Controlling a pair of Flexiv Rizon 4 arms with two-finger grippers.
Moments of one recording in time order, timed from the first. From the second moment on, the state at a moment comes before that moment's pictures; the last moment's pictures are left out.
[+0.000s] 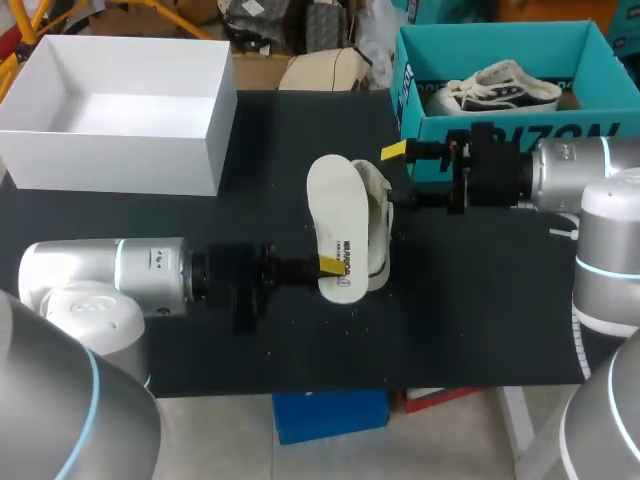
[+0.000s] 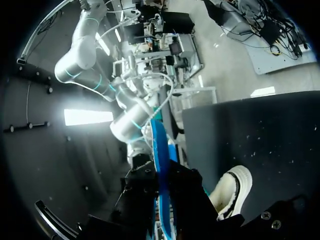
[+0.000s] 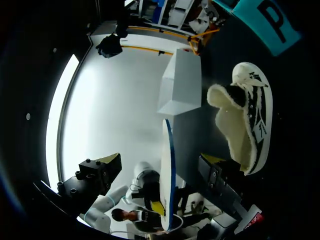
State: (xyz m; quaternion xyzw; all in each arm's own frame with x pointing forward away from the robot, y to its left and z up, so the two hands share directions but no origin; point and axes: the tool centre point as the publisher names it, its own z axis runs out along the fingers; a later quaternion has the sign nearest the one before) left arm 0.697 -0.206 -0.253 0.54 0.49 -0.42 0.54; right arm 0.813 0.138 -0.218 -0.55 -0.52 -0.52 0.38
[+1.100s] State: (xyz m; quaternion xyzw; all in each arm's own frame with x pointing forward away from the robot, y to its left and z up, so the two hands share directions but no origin) left arm 0.695 -0.194 -0.253 0.53 0.49 -0.42 0.55; right arm 0.793 0.162 -0.232 -0.47 -0.61 -0.46 0.44
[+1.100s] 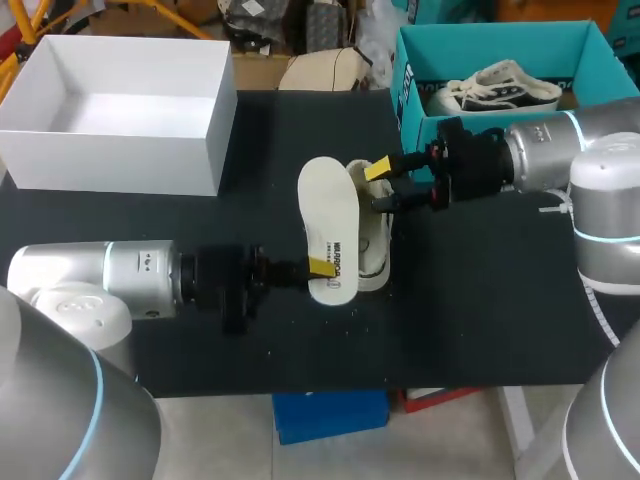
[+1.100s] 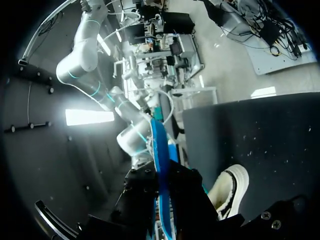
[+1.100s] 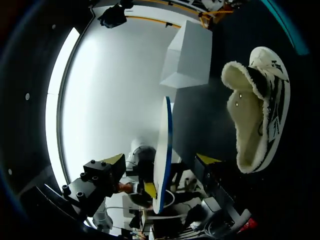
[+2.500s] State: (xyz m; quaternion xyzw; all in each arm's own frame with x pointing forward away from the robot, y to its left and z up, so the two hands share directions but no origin) left arm 0.694 -0.193 -0.253 0.53 0.49 -0.42 0.55; right arm 0.769 0.211 -0.246 -0.49 -0.58 -0.48 0.44
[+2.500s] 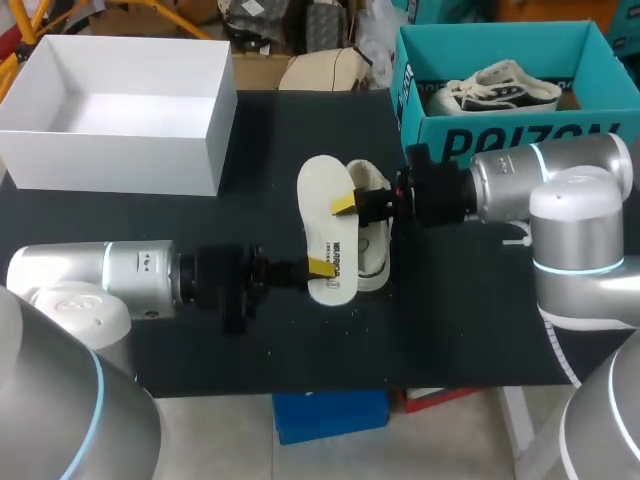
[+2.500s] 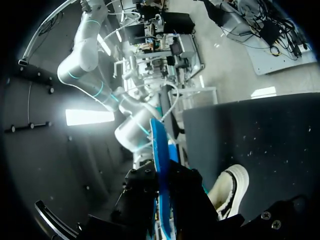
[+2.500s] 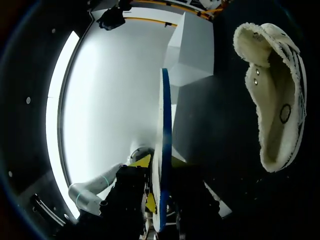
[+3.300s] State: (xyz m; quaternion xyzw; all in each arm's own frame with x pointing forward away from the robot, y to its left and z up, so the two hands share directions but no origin) left arm 0.666 -0.170 -0.255 0.58 0.58 -0.36 0.45; right arm 0.769 0.212 -0.246 -0.49 -0.58 -0.48 0.44
